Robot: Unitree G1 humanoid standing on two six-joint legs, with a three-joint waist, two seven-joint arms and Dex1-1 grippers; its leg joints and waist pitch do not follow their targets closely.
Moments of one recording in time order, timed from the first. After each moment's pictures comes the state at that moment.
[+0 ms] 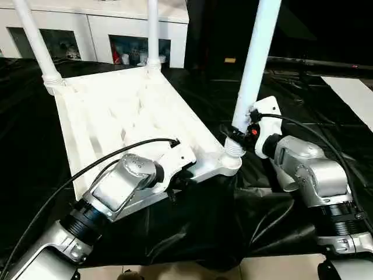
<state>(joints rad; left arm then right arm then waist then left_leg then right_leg) -0.56 0.43 -0.53 0.13 -0.10 0.68 -0.80 -0.53 -0.30 0.04 0.15 0.24 0.60 0.49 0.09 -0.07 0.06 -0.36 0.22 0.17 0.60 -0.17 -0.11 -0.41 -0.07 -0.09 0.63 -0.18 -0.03</state>
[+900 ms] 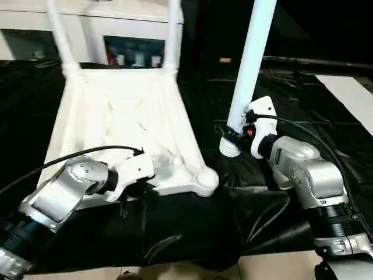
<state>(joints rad) -0.42 0.73 -0.43 0.01 -0.12 0.48 -1.03 -0.52 -0.28 0.06 0.14 0.24 0.59 0.50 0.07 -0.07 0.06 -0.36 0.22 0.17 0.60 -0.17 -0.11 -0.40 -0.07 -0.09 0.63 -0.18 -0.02</state>
